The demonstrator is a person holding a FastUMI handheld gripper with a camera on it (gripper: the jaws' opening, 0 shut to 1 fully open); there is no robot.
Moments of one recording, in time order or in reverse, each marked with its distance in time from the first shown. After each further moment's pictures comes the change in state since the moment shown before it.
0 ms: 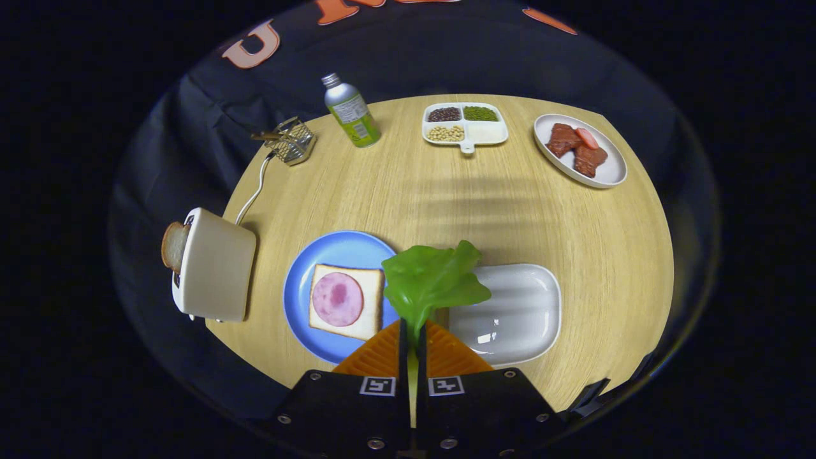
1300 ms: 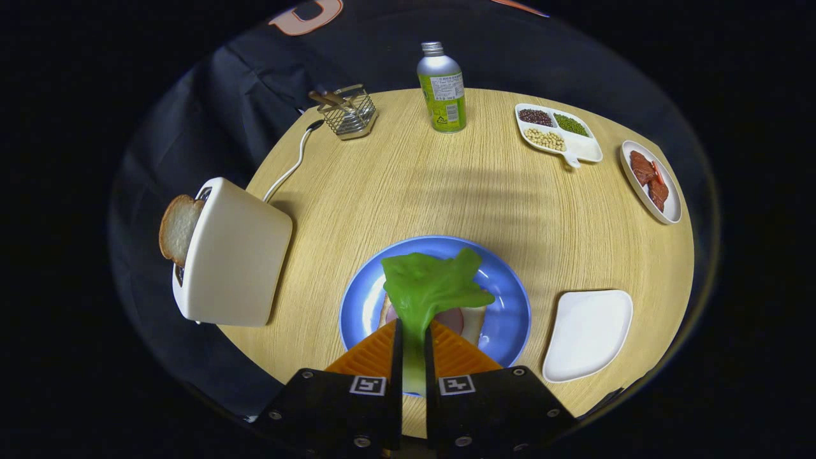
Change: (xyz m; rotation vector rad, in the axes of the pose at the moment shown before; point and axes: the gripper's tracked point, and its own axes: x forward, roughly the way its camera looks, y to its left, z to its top) arm 0.049 0.099 0.018 -0.112 0.045 0.028
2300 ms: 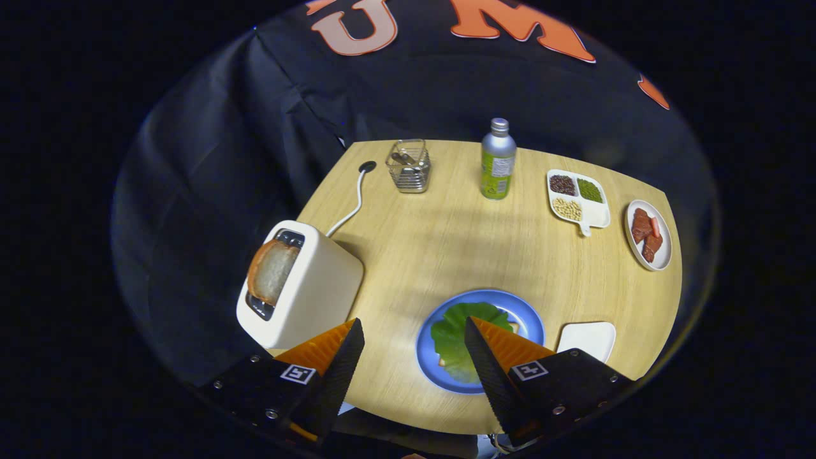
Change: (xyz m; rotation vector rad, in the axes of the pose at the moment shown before) arm -0.090 0.107 0.070 -0.082 -0.143 0.073
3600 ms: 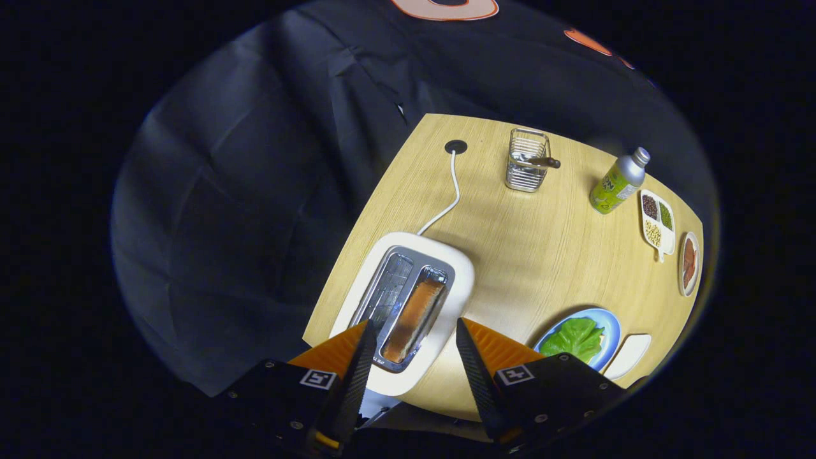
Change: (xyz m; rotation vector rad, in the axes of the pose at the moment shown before) arm 0.056 0.171 0.035 -0.076 0.201 0.082
